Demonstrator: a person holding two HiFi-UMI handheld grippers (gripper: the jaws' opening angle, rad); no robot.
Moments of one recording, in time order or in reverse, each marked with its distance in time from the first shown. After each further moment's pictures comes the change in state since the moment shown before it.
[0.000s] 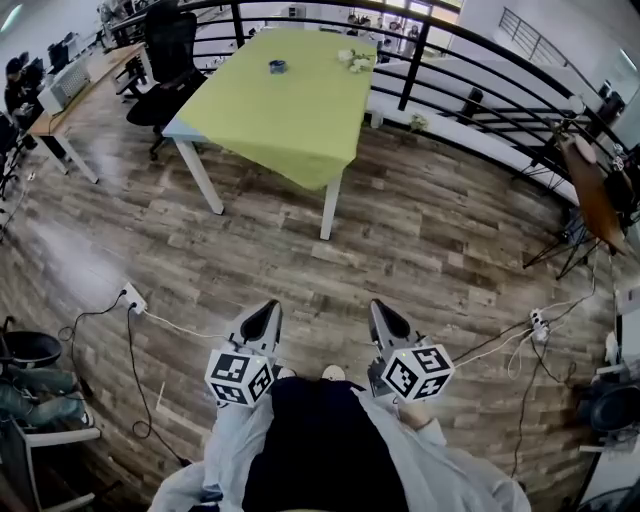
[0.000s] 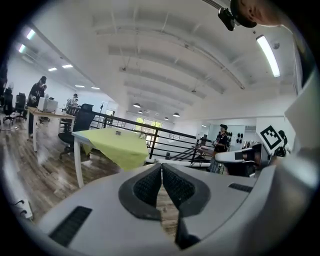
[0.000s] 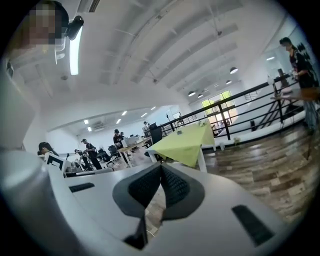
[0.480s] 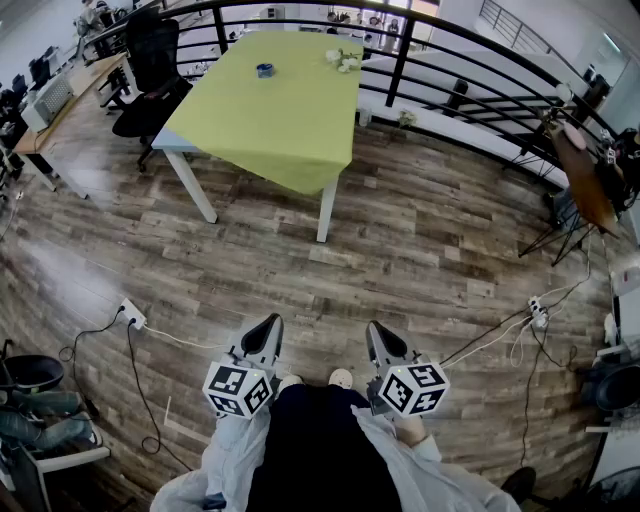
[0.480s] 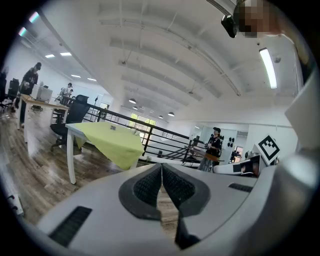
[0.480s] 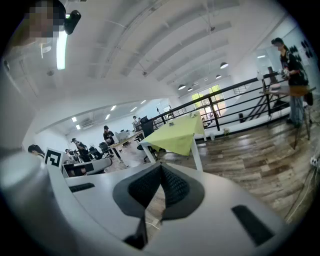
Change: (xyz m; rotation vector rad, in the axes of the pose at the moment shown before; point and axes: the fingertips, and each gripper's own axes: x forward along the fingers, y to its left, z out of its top) left arm -0.007 0.019 -0.002 -0.065 0.022 -0.083; right arm 0.000 0.014 -0.038 0.060 0.088 -0.097
